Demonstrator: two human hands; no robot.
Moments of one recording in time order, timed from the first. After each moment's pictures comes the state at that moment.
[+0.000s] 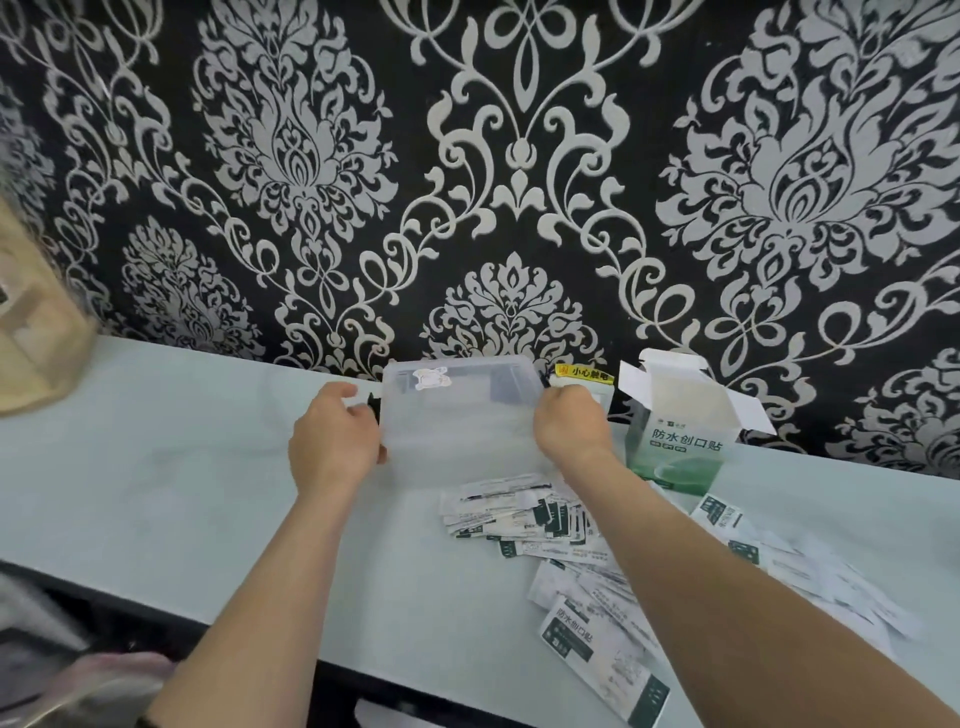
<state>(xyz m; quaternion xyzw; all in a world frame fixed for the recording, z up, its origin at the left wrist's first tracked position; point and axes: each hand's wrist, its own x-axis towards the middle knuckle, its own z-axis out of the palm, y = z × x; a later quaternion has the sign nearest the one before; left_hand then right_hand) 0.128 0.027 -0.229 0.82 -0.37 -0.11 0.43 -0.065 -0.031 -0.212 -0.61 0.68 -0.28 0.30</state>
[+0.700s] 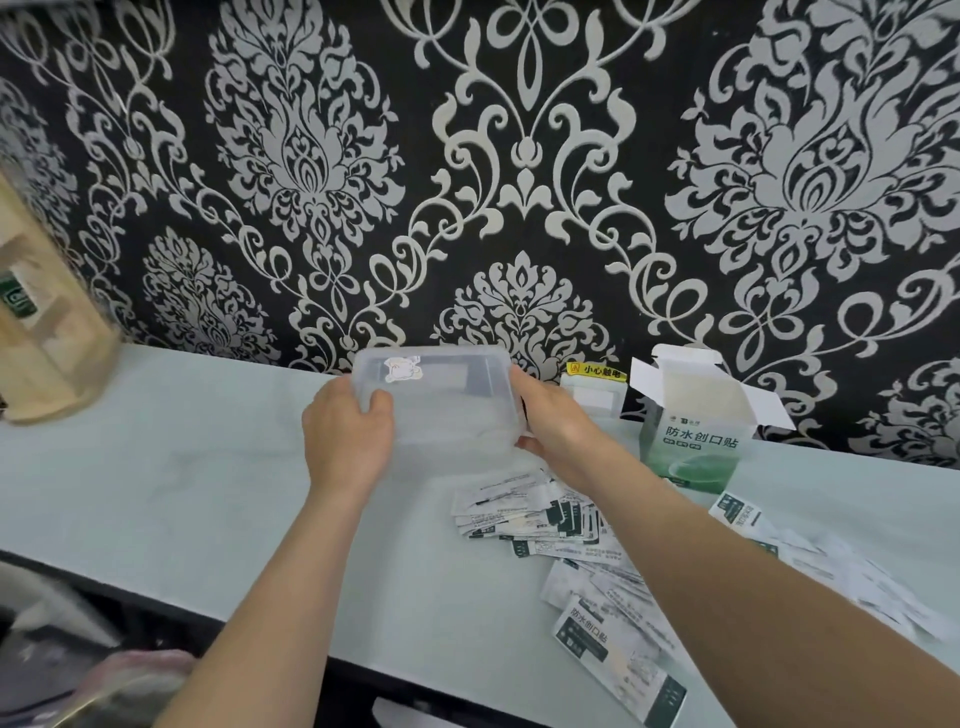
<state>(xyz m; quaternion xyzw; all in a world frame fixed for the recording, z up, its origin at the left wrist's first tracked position) 0.127 0.031 -0.220 0.78 -0.42 -0.07 0.46 -0.050 -0.030 -0.211 -0.55 0.49 -0.32 0.60</state>
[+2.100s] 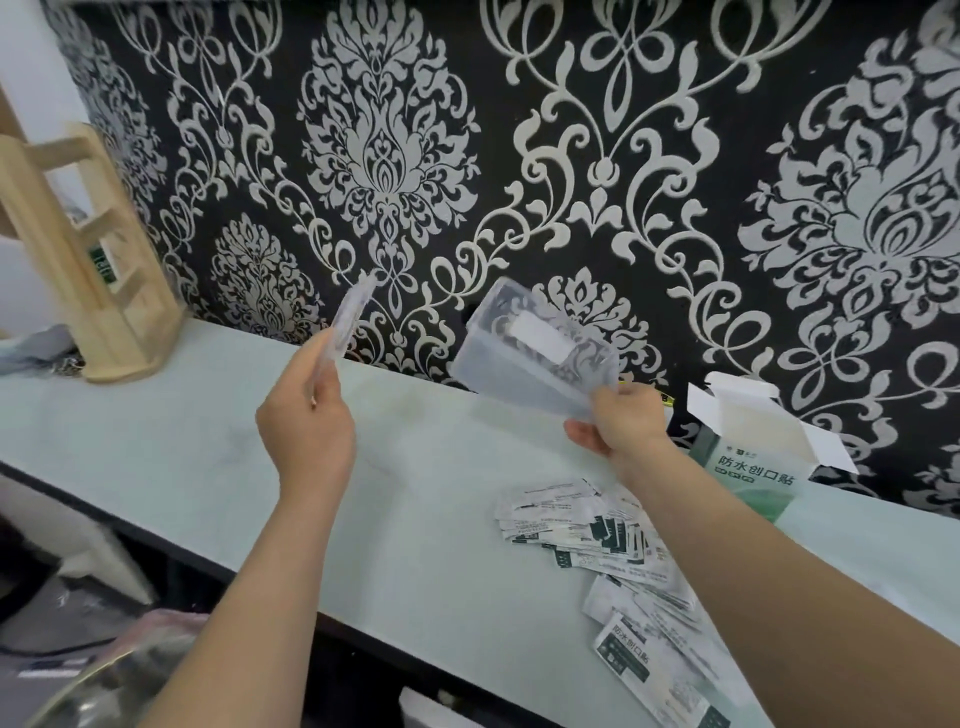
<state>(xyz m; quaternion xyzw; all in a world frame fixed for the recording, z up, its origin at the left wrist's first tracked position) 0.176 0.073 -0.211 0.66 -0.35 0.07 0.67 -0.051 -0.045 -0.202 -0.43 0.59 -0.45 0.52</state>
